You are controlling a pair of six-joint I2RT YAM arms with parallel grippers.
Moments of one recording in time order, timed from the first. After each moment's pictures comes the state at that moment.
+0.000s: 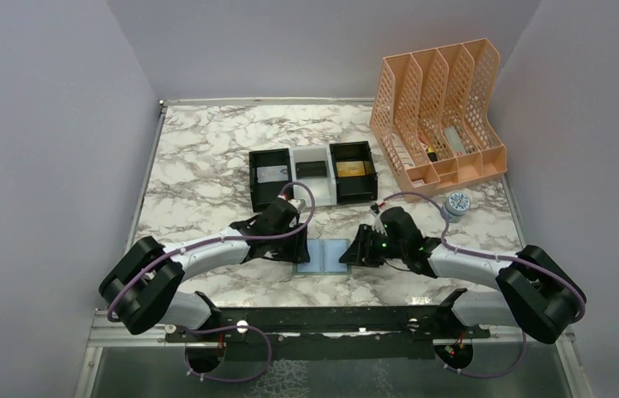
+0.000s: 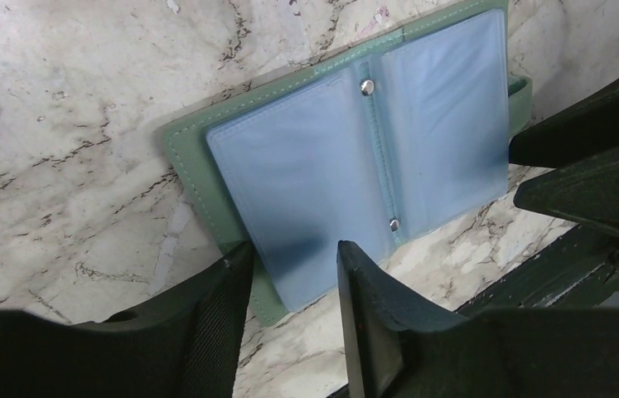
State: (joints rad) left arm -0.77 1.35 0.60 -0.21 0.19 -0.62; right arm 0.68 1.26 0.36 0.18 -0.37 0.86
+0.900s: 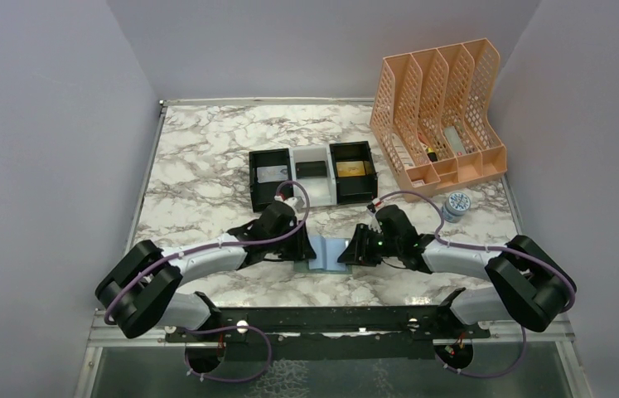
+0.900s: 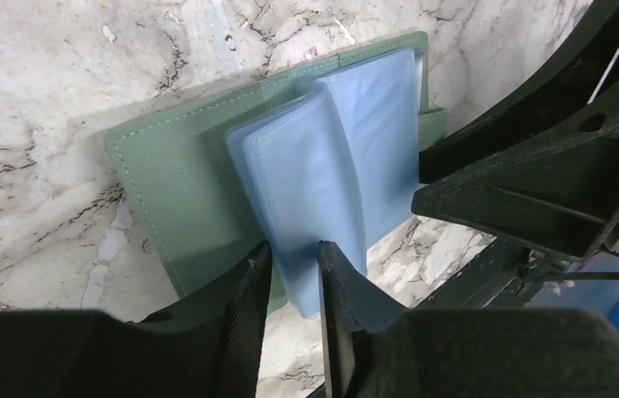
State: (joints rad) left arm -0.78 1.34 0.54 -0.02 0.22 -0.76; right arm 0.67 1.35 0.39 0.18 -0.35 0.85
